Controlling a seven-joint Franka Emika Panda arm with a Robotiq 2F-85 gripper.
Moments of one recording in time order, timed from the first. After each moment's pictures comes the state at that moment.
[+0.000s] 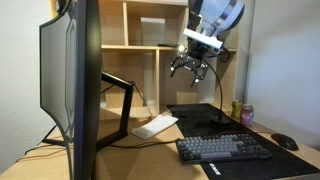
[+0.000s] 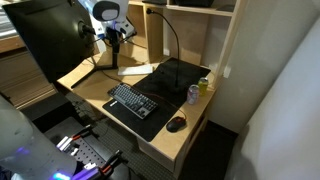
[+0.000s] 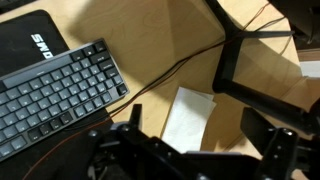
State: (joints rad) arm 0.12 0.05 0.13 -2.09 0.57 2.20 0.38
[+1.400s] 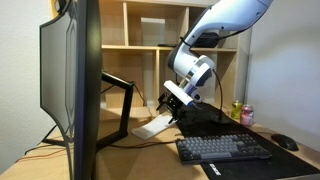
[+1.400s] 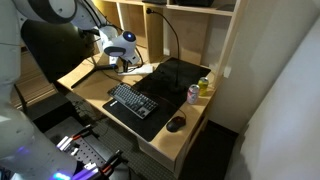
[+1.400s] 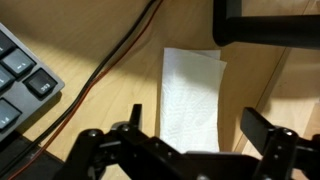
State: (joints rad) arm 0.15 0.56 0.23 -1.93 0.97 2.71 0.20
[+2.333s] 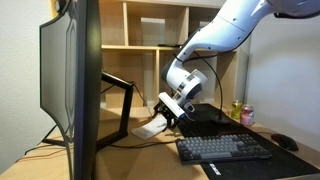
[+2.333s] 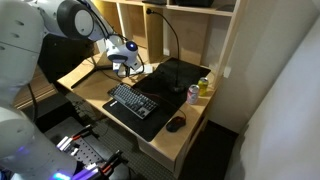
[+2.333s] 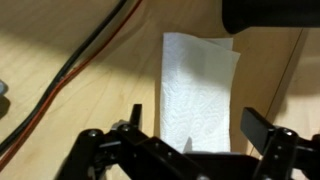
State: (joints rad) arm 0.16 0.76 0.25 -1.76 1.03 2.78 0.13
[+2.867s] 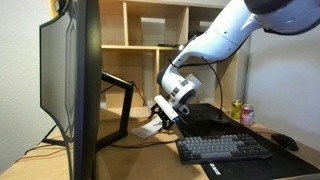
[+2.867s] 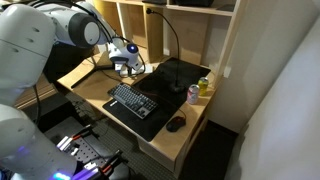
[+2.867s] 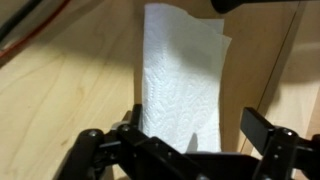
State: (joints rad) arm 0.17 0.88 0.27 -1.62 1.04 2.84 0.13
